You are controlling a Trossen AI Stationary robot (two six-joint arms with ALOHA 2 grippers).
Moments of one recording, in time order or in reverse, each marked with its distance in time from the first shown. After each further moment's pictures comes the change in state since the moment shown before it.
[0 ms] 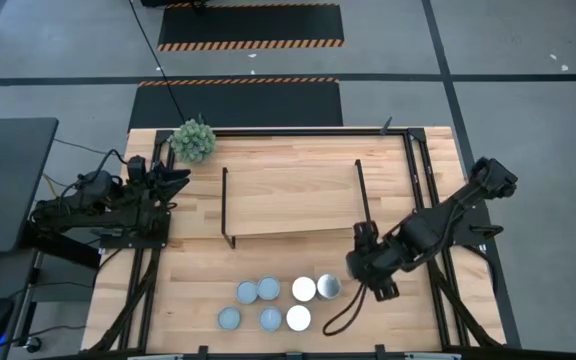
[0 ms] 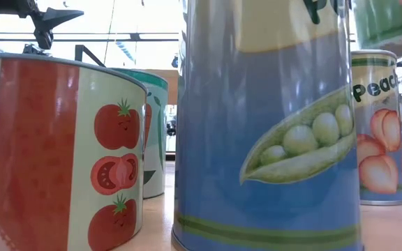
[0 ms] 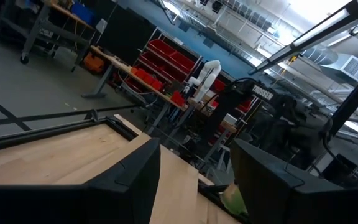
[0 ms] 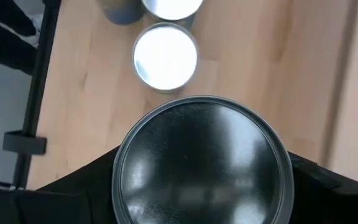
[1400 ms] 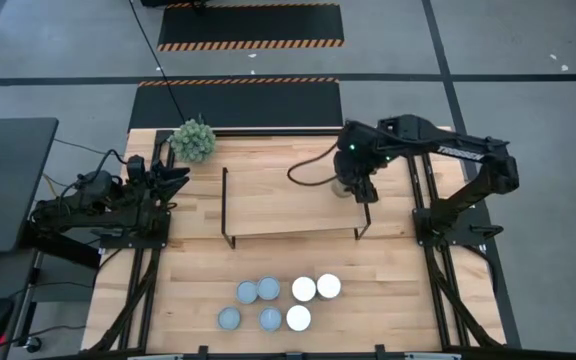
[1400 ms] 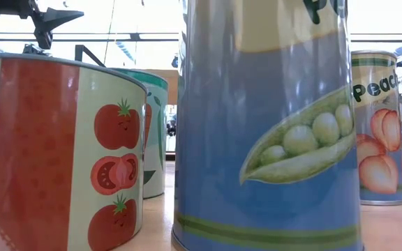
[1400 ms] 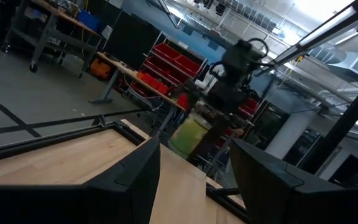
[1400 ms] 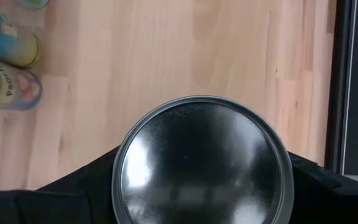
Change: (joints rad) left arm 0.000 0.000 0.000 0.001 -0.027 0.033; right arm -0.786 -0.090 0.087 -0.045 -0.178 -0.649
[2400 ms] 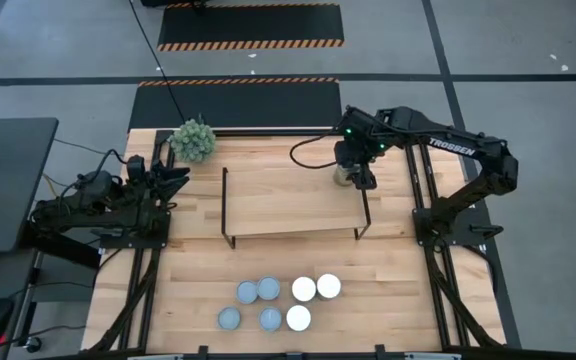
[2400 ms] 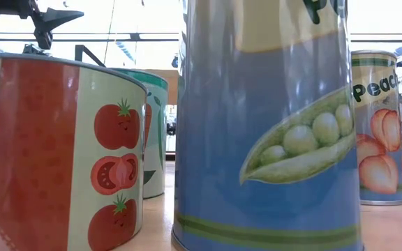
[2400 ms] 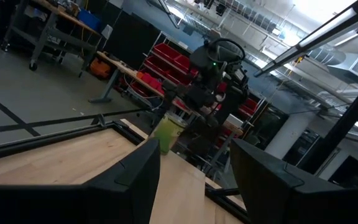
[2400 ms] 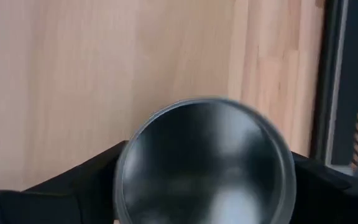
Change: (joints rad) left arm 0.000 0.000 0.000 0.000 0.000 -0.008; right arm -0.174 -0.001 -0.118 0.079 -0.024 -0.173
